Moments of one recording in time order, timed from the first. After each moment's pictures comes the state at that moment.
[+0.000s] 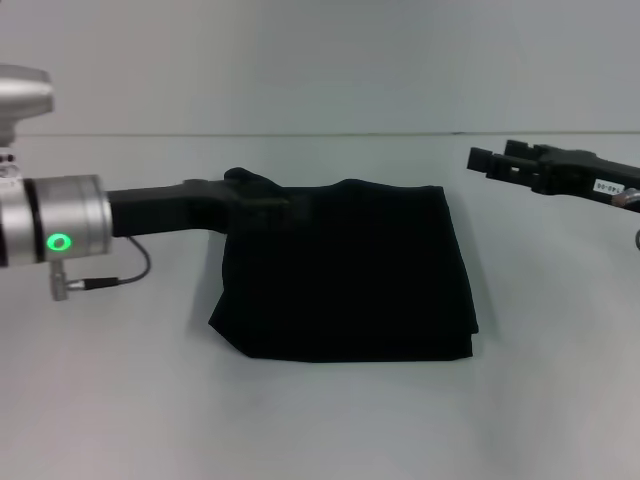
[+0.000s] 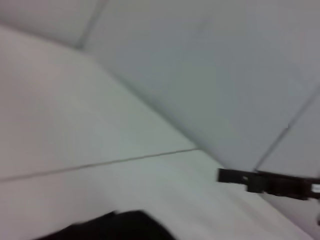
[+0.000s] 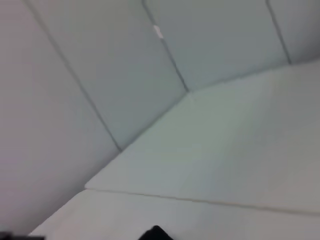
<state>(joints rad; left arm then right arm) -0.70 -2.09 0.54 0.66 2.09 1.49 -1.77 0.63 2.02 -0.71 -0.55 -1.79 -1.22 1.67</state>
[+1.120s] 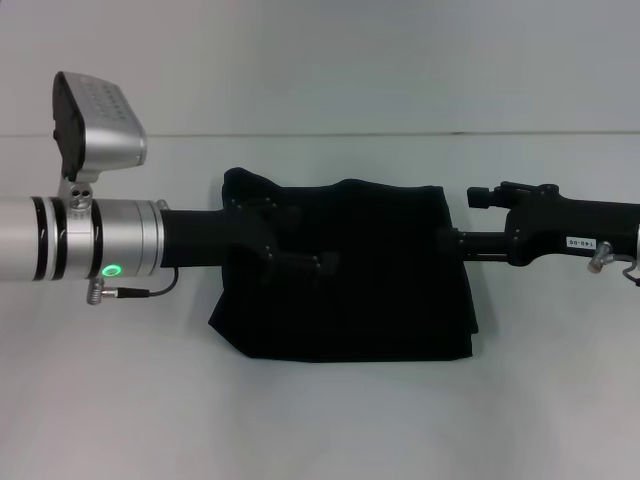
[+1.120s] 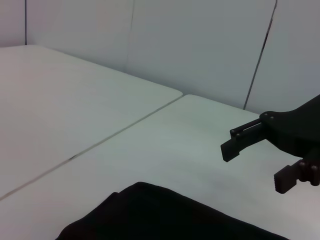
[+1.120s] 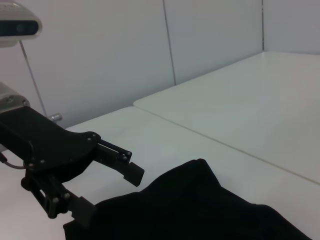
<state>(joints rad) -0.72 -2.11 0.70 0.62 2.10 1.33 -1.46 0.64 2.05 -0.71 -0.63 -2.01 -1.33 1.44</state>
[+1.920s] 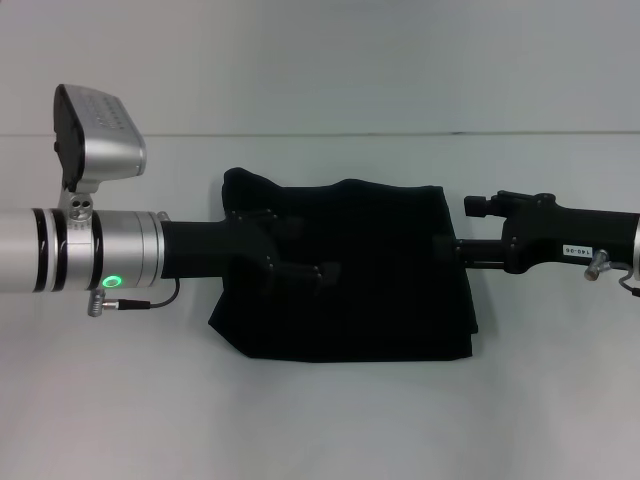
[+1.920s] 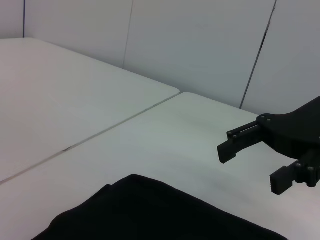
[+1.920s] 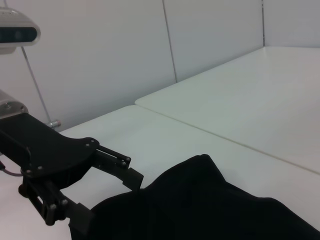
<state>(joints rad) -0.71 -2.12 0.71 0.62 2.10 1.34 -1.47 0.64 2.06 -0.71 -0.62 -2.01 -1.33 1.46</state>
